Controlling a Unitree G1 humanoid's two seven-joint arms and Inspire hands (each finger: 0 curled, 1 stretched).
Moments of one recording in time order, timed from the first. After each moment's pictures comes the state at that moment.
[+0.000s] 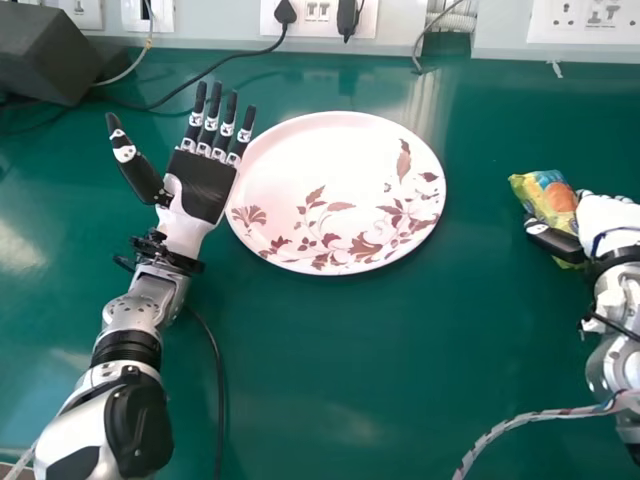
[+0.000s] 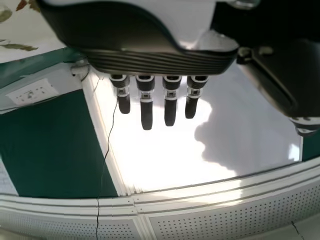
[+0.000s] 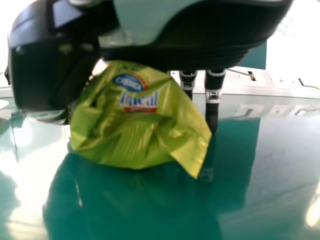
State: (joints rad) left arm -0.79 0.12 0.67 1.03 -0.89 0.43 -0.94; right arm -0.25 -0.63 0.10 -0.13 -1.19 0.60 0.58
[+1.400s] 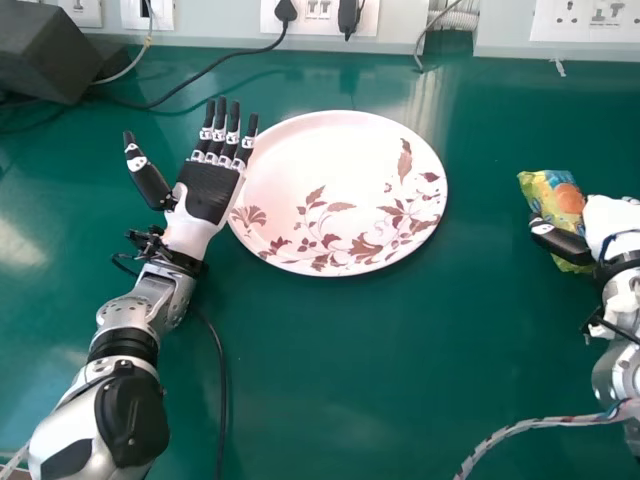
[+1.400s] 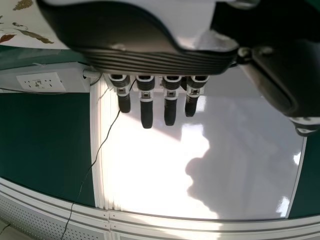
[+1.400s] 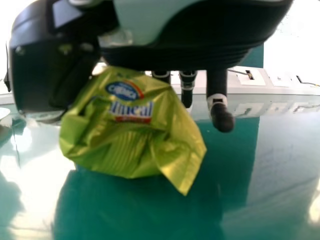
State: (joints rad) left arm -0.80 0.13 0.74 1.06 -0.97 0.57 -0.79; right arm -0.21 -0.65 0.09 -0.22 -1.17 0.64 0.60
